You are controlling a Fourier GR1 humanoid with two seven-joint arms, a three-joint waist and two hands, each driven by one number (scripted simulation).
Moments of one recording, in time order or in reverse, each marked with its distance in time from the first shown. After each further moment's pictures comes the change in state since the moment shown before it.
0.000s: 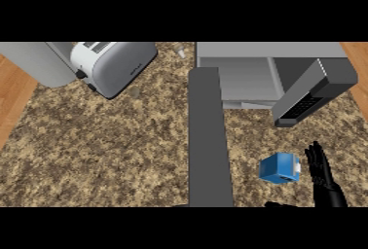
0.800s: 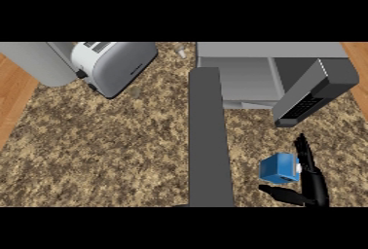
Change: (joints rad) left arm -0.024 -0.010 0.074 -0.002 0.048 -0.055 0.054; right arm -0.259 -0.015 -0.094 0.495 0.046 -0.037 -0.246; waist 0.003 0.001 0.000
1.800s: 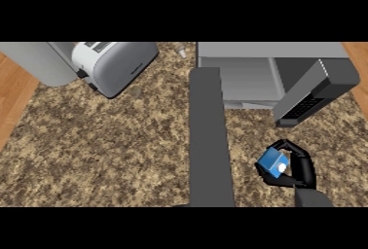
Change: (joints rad) left arm 0.001 -0.037 0.045 -0.020 0.021 -0.042 0.033; right arm -0.231 -0.024 -0.030 0.313 0.014 0.026 -0.245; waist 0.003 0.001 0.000
